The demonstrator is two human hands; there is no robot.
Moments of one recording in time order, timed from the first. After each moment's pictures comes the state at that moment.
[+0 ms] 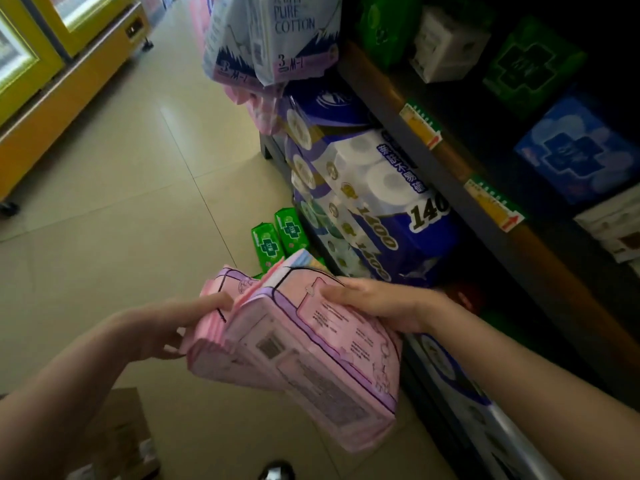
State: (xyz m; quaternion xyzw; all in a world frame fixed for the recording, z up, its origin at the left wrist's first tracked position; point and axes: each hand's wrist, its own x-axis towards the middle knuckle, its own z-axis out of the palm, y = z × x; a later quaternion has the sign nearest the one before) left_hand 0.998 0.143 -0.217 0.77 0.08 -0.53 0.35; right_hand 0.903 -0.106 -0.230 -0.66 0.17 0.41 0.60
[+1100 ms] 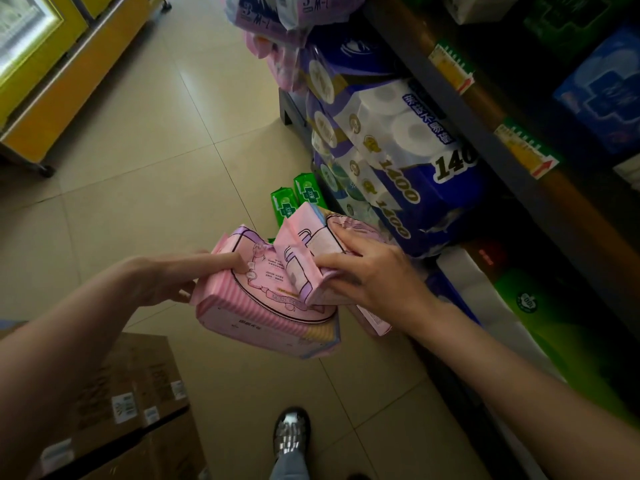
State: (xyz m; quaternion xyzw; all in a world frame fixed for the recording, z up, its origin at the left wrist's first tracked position) left_hand 0.982 0.168 -0.220 0.79 0.00 -0.54 0.28; right_hand 0.859 -0.052 -0.244 -0.97 -0.08 -0.05 0.23
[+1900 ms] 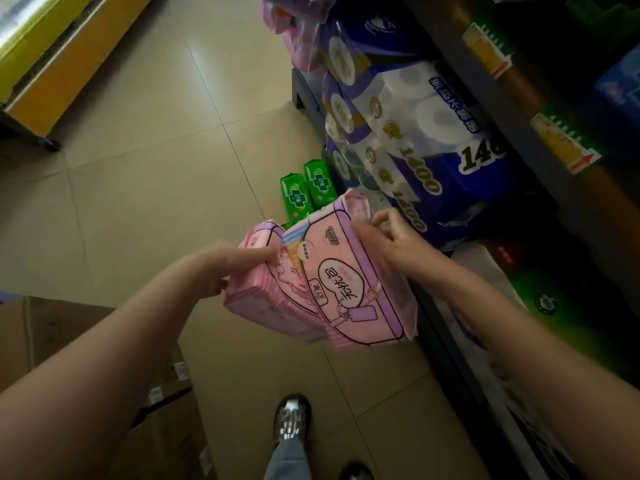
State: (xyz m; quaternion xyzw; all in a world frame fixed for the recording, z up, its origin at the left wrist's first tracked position) left_hand 0.976 0.153 -0.277 0.79 0.15 -0.49 0.35; right_hand 0.883 -0.065 -0.248 -0.79 0.24 0.20 0.53
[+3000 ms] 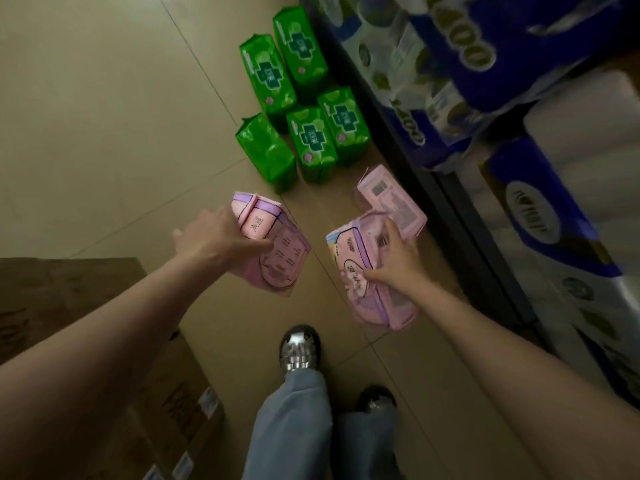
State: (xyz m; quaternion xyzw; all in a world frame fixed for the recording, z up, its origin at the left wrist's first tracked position) left_hand 0.934 0.143 -0.497 0.93 -0.07 -0.37 0.02; right_hand 0.778 -0.067 -0.570 -0.81 0.38 0.29 0.34
